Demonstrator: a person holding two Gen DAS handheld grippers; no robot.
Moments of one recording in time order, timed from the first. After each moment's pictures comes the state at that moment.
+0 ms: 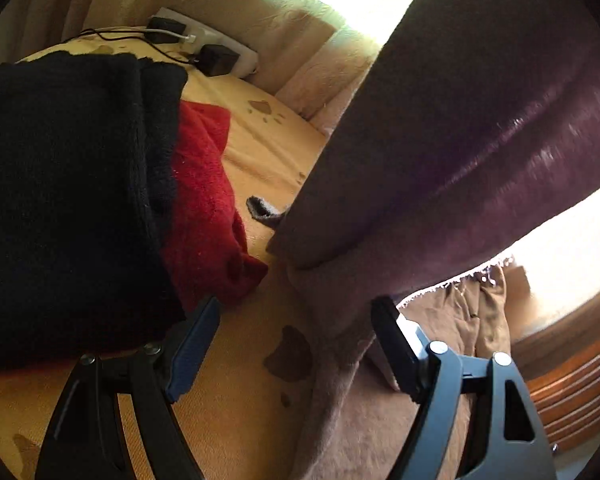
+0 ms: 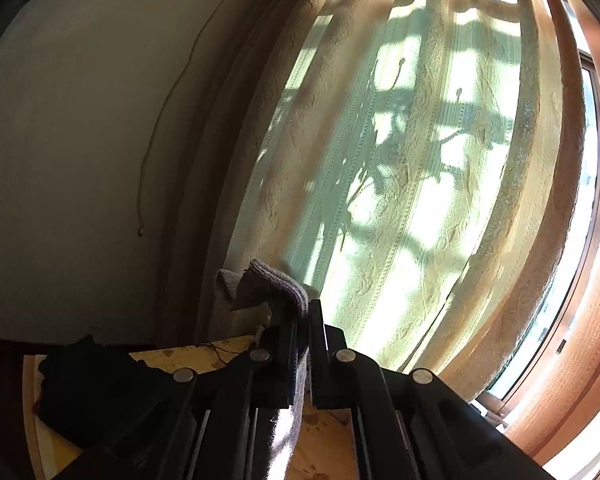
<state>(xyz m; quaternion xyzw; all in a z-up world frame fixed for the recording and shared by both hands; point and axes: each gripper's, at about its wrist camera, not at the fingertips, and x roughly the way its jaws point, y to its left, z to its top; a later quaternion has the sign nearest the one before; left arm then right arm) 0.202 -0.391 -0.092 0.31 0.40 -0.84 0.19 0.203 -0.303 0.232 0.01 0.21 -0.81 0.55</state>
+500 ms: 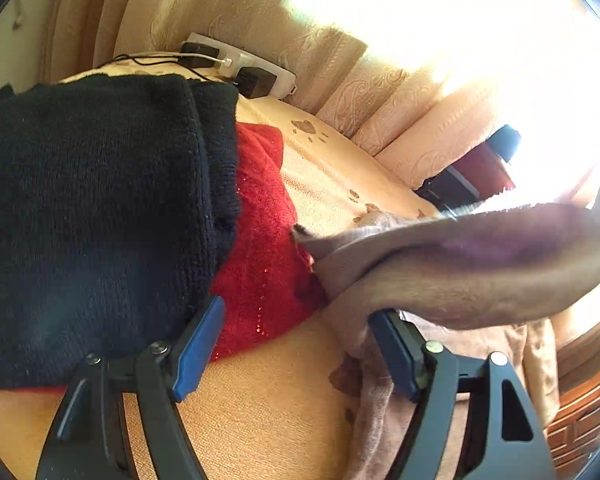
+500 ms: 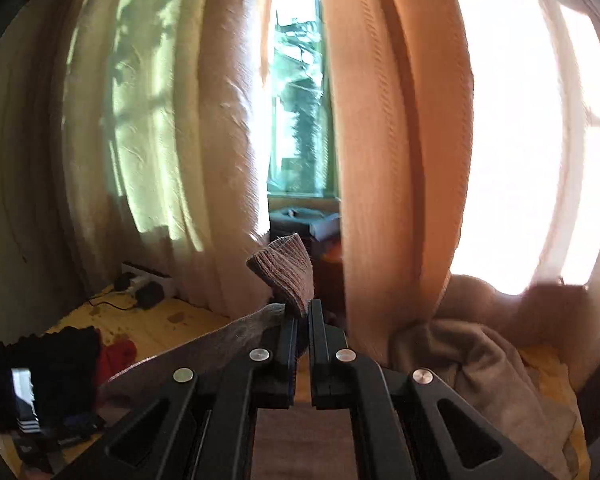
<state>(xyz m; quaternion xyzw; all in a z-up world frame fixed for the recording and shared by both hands) 0.215 -0.389 -0.100 0.31 0.33 -0.86 0.24 -0.017 -0.099 0.057 0.21 0.07 -0.92 0.33</state>
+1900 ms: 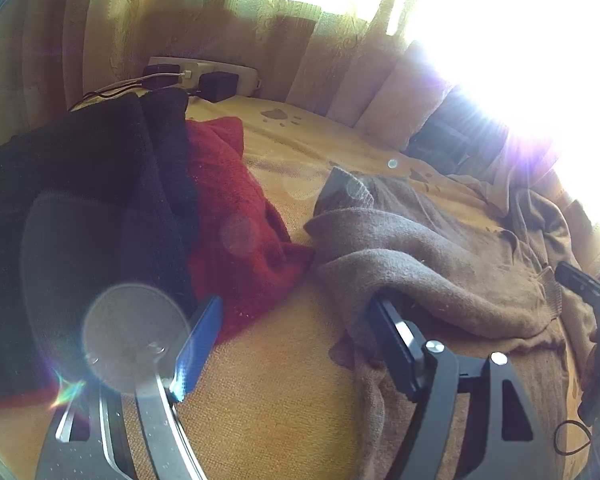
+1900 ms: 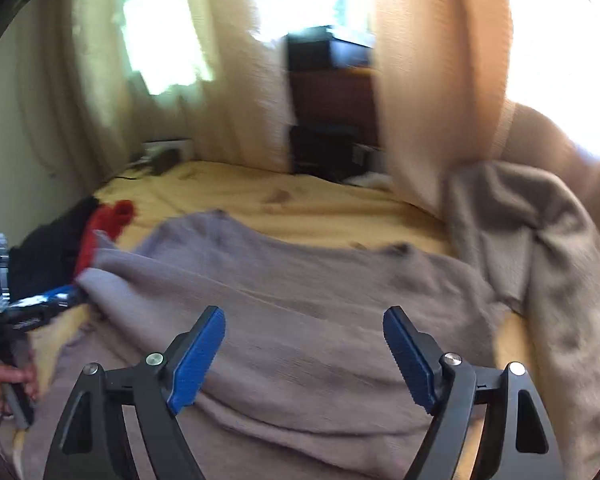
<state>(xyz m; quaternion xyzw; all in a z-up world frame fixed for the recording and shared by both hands) 0.197 -0.372 -0.107 0.34 0.24 -0.88 0.23 -0.017 -0.122 -0.040 0.34 0.13 -0.80 0.48</state>
